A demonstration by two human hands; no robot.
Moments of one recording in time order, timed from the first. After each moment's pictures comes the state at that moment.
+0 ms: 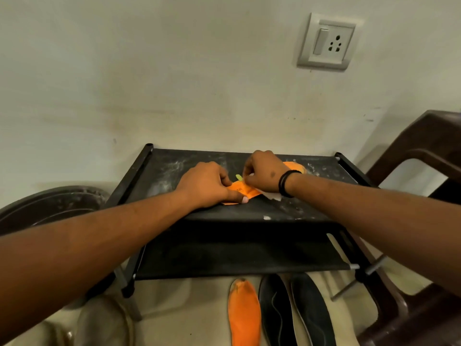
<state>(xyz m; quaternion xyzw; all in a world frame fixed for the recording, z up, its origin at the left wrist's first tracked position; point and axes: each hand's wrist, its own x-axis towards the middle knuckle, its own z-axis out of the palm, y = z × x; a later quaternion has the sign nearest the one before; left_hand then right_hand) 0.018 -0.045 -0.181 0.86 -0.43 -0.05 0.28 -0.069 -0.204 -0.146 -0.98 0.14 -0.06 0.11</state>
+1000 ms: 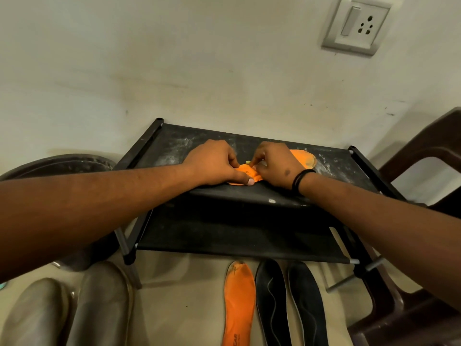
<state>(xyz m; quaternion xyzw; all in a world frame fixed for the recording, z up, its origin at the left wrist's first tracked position) 0.017 -0.039 -0.179 0.85 -0.44 -0.05 0.27 -0.081 -0.201 -0.160 -0.99 0.09 -0.10 0.09</state>
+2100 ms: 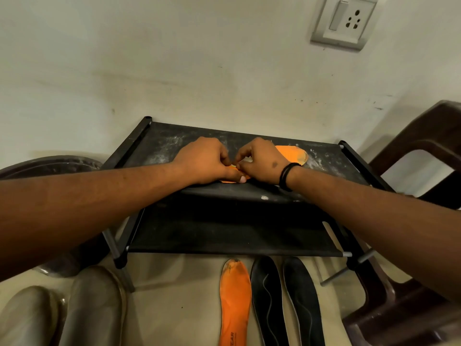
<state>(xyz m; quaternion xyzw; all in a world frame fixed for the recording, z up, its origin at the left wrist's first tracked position) 0.019 -0.040 -0.180 0.85 -0.46 -0.04 0.25 -0.078 -0.188 -0.161 -0.98 0.10 -0.08 0.17</state>
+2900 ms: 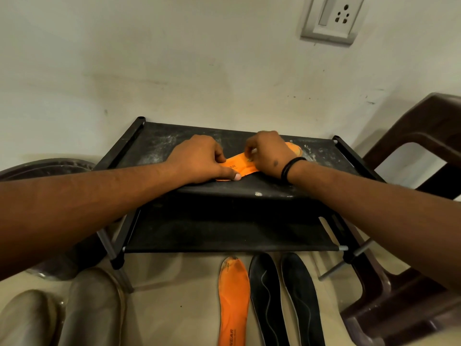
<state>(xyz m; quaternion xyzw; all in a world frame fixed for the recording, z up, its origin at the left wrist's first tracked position) 0.014 -0.041 -0.175 0.86 -0.46 -0.03 0.24 -0.081 -0.212 -0.154 -0.99 0.12 -0.09 0.01</state>
